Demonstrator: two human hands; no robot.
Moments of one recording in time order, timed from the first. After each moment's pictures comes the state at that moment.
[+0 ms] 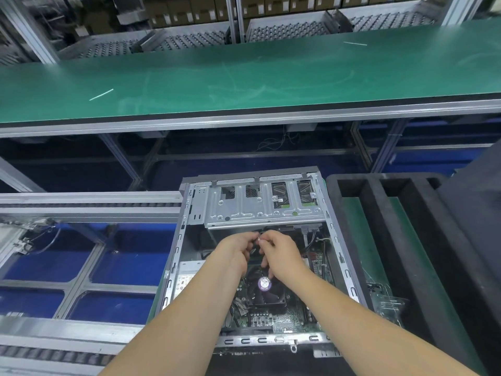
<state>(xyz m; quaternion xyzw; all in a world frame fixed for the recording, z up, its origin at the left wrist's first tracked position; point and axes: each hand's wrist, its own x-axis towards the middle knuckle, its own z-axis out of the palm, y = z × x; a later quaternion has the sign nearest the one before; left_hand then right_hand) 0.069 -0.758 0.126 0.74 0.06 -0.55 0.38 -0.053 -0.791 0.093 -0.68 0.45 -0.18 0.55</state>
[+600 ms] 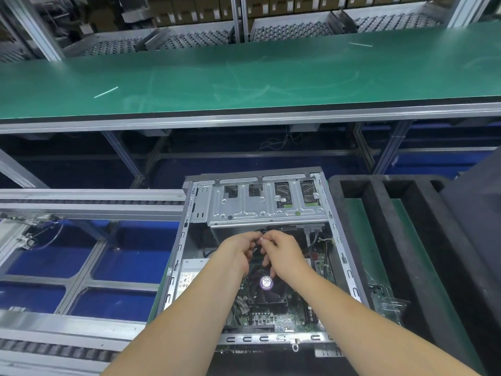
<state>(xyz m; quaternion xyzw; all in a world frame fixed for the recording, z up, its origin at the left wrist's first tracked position) 0.067 -0.752 0.126 0.74 0.06 -0.54 0.40 -0.053 -0.791 0.094 -0.67 0.45 -0.18 0.57</state>
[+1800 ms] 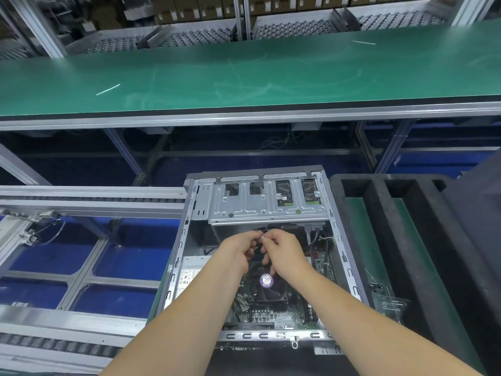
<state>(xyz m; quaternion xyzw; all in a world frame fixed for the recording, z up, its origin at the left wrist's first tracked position) 0.065 -0.748 0.123 0.74 0.04 -0.53 0.42 -0.051 -0.790 0.090 -0.65 0.45 -0.19 0.59</state>
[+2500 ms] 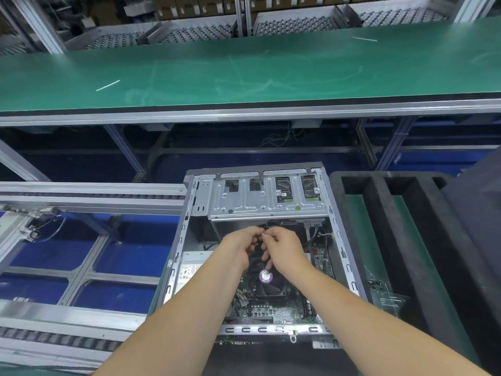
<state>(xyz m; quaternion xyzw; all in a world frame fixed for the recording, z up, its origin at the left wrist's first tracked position) 0.061 -0.749 0.125 0.75 0.02 -0.52 0.42 -0.052 -0.789 0.087 -0.65 0.45 -0.20 0.58</state>
